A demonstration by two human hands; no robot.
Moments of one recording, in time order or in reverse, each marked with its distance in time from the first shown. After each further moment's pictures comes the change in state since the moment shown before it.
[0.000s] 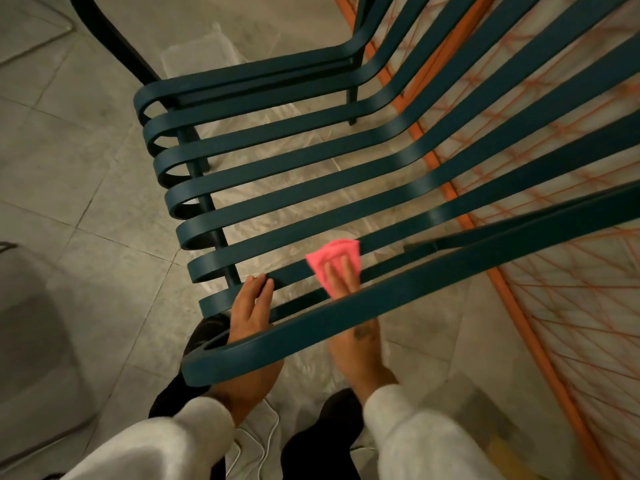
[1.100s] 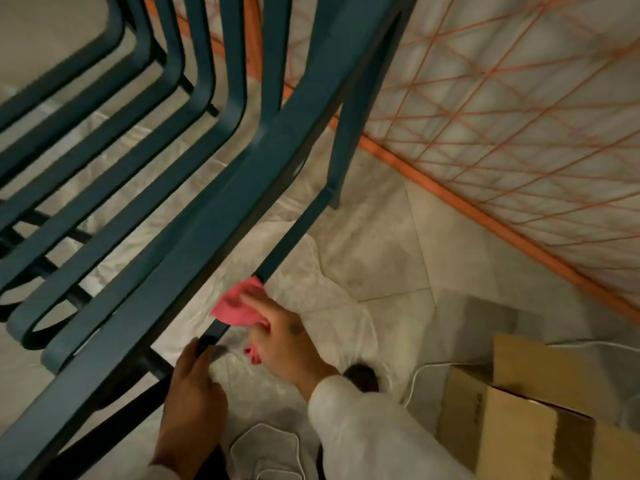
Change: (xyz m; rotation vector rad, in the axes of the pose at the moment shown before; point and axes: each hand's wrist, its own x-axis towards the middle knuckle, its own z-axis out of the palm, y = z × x) left_hand -0.003 -0.023 0.059 0.422 -0.391 -0.119; right_hand -0.022 0.039 0.003 0.669 -0.272 0.502
